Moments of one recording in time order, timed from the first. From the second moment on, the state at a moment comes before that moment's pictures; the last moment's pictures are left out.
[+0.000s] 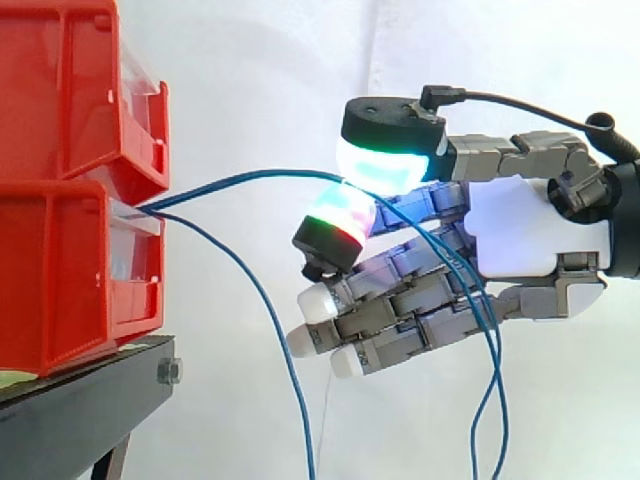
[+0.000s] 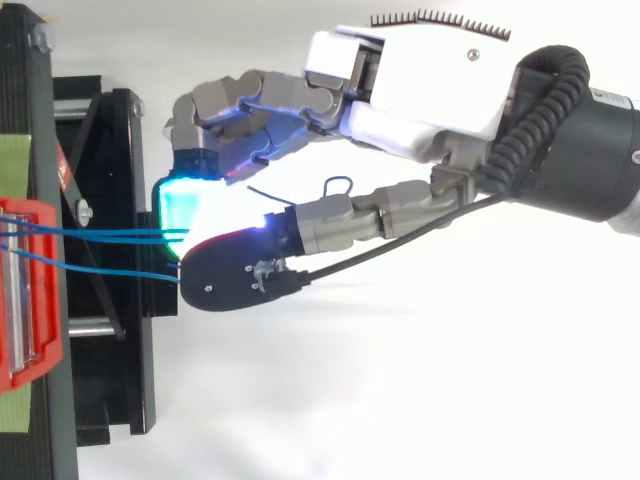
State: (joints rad) arm 0.12 -2.24 -1.20 -2.86 -1.20 -0.09
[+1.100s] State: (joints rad) arm 0.12 -2.24 -1.20 -2.86 -1.22 0.07
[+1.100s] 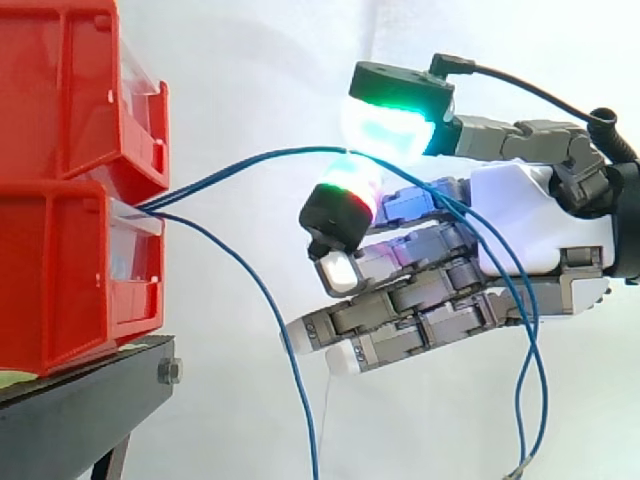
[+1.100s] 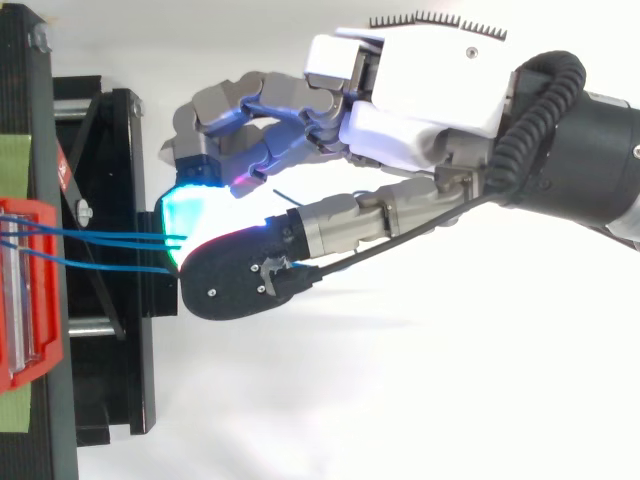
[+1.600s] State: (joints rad) arm 0.12 -2.24 -1.20 -2.87 -1.23 0.08
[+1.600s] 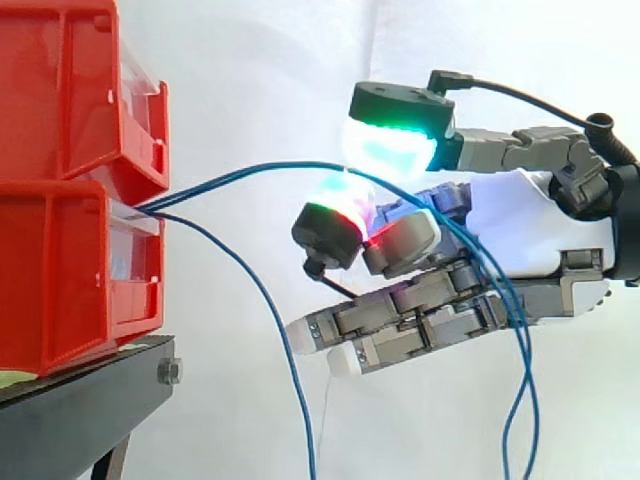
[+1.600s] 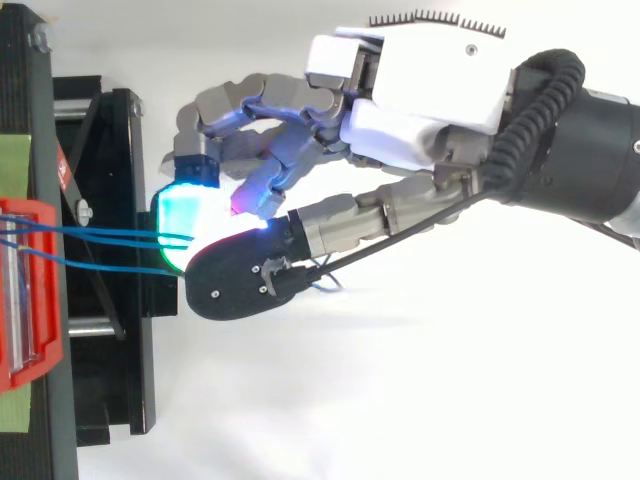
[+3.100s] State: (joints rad) arm 0.11 -2.24 -1.20 -2.87 -1.23 0.08
